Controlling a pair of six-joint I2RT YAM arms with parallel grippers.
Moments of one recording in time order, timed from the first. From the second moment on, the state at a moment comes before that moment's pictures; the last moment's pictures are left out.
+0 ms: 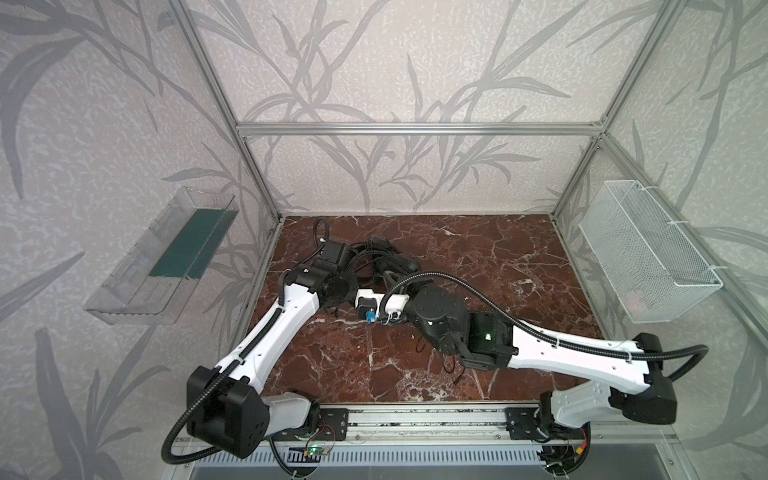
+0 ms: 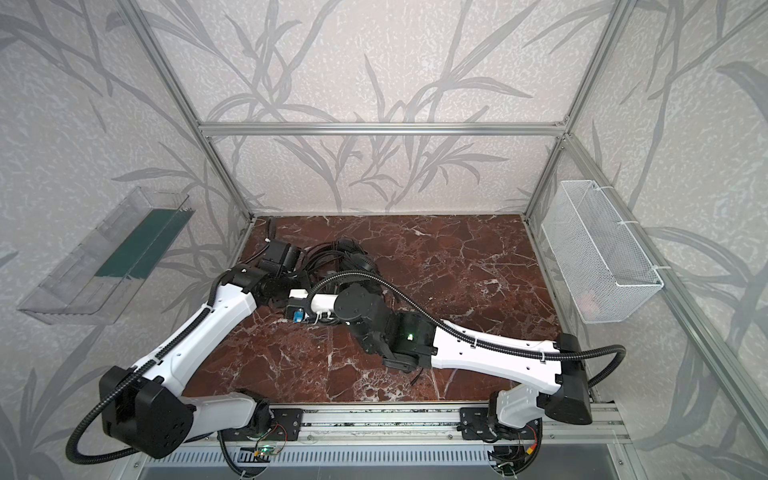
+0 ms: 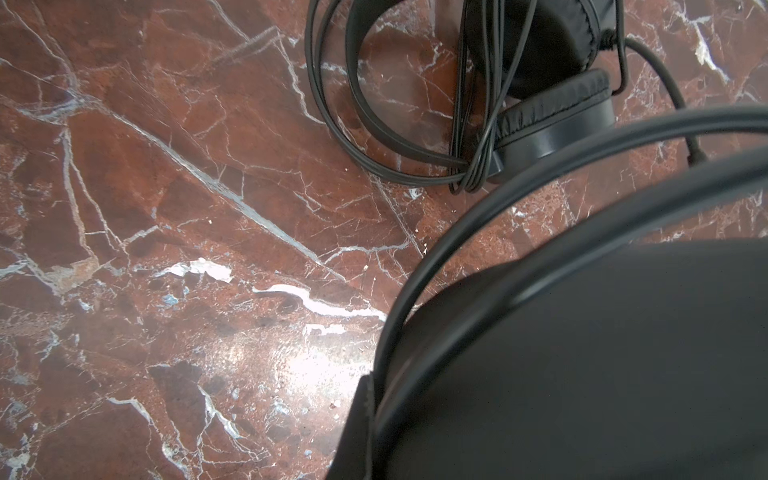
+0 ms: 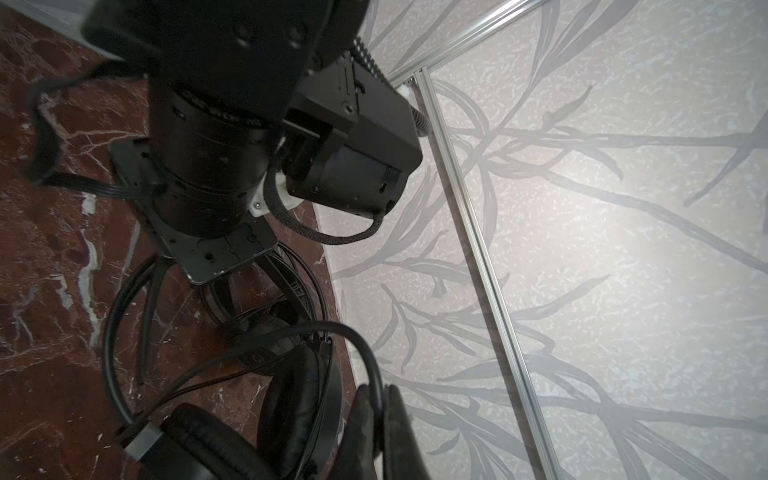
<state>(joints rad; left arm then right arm) -0.32 1.28 1.12 -0.92 -0.05 -0.66 1.28 1.46 1.37 -0.12 0.67 -0.93</state>
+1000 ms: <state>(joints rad) -0.39 1.20 1.12 -0.96 -0.13 -0.58 1.20 1.40 1.35 -0.20 0.49 -0.76</state>
